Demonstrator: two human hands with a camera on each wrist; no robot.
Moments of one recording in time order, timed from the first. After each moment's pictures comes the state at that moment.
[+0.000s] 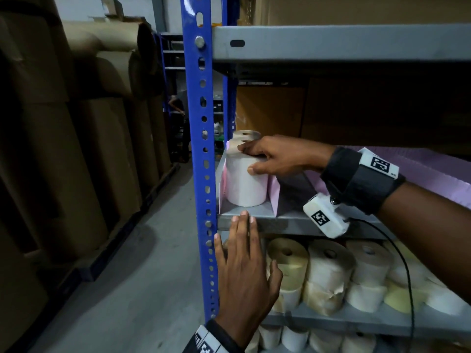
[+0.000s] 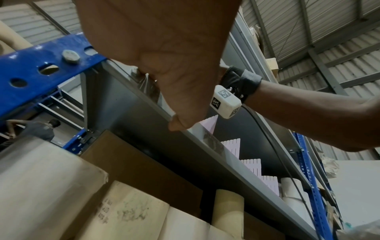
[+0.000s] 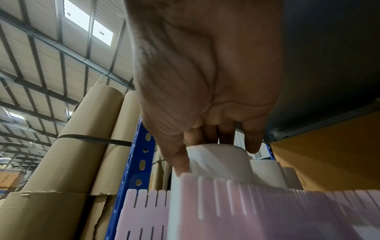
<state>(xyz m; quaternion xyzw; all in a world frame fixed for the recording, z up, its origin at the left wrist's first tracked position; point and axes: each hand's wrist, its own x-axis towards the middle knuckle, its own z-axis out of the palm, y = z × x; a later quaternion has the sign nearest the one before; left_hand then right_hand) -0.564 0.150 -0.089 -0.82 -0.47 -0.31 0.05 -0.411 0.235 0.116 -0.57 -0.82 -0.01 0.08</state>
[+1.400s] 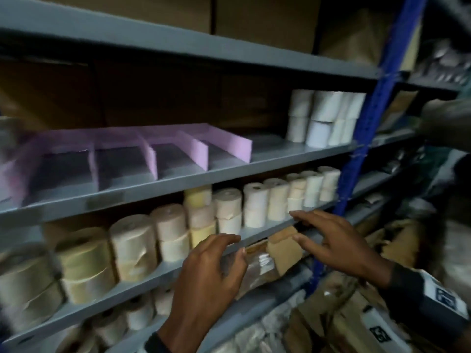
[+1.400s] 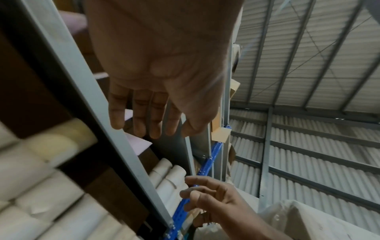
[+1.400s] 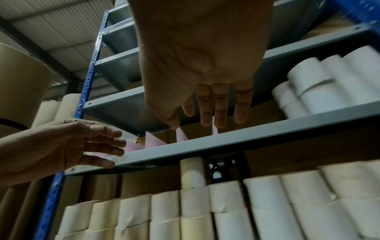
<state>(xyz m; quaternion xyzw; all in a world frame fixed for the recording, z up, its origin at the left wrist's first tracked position) -0.388 -0.085 -0.069 -0.86 -0.15 -0.36 -0.31 -0.175 -0.269 -0.042 -0.83 -0.49 -0.10 0.23</state>
